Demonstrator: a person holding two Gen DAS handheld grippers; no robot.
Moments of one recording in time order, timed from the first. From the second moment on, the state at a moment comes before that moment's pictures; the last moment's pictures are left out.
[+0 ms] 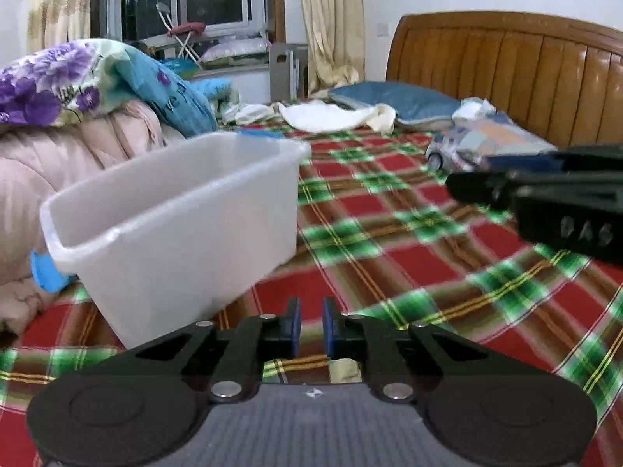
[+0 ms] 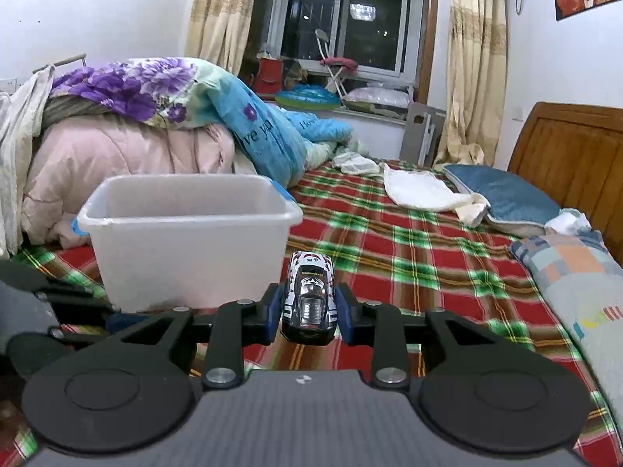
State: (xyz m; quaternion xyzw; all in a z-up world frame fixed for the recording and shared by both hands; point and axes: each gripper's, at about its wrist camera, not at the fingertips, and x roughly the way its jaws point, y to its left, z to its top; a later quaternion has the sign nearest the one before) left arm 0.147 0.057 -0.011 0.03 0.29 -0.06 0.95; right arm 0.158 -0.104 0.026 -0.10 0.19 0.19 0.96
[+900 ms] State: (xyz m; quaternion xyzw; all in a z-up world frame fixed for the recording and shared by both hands) left arm 0.149 0.054 -0.066 0.01 0.32 0.02 0.95; right arm 0.160 -0.113 0.014 -0.09 0.21 0.19 0.96
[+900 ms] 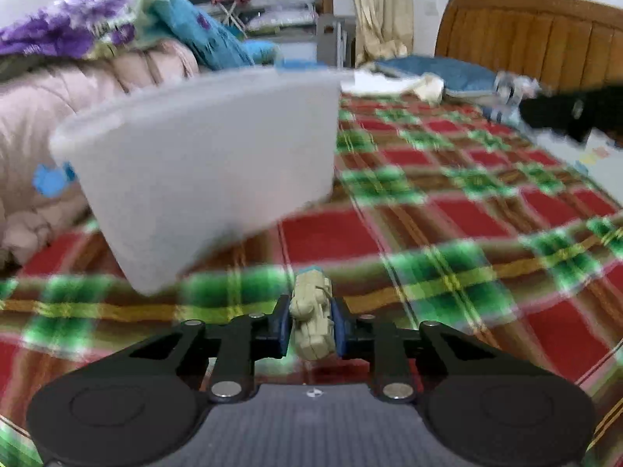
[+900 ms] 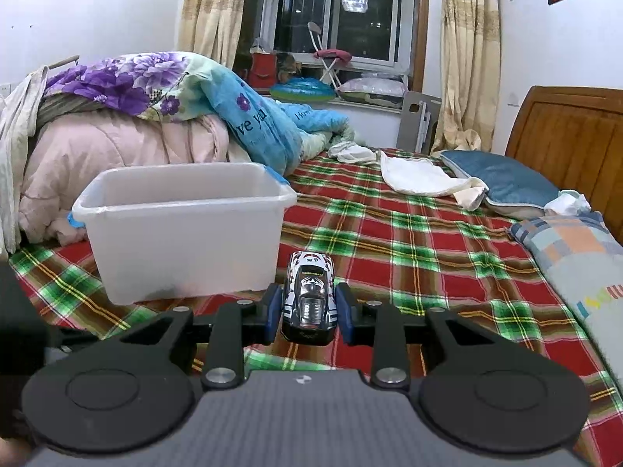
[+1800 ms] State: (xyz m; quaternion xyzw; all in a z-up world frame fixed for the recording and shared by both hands) left arm 0.237 0.177 0.034 -0.01 0.25 0.11 0.96; right arm 0.259 0.035 0.043 -0.09 0.19 0.28 0.94
